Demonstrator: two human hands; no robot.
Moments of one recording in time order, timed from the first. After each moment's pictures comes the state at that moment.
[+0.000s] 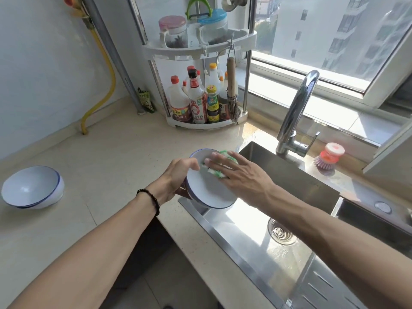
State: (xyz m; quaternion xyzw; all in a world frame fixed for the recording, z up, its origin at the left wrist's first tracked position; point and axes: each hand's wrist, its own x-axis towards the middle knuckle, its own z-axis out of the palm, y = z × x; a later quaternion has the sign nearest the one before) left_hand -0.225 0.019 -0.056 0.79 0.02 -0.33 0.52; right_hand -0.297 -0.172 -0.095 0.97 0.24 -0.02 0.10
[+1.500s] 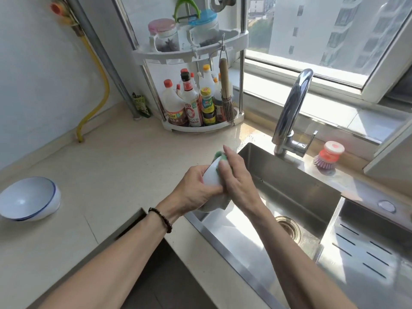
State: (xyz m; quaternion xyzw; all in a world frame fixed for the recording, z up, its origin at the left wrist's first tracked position) left_hand -0.252 -0.012 -0.063 0.77 -0.21 -0.29 0.52; right_hand -0.303 -0.139 -0.106 0.78 -0.12 0.12 -0.61
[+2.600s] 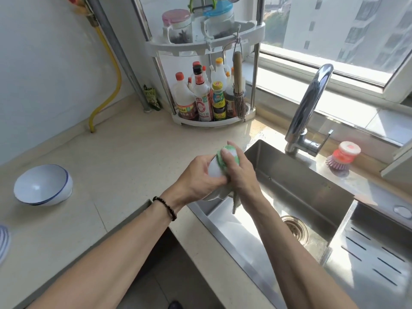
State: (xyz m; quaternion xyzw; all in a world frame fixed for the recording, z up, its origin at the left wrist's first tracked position) left_hand -0.244 -0.005 -0.053 0.78 -0.22 -0.27 0.52; right_hand -0.279 -0.130 -0.108 0.65 -0.19 0.06 -0.73
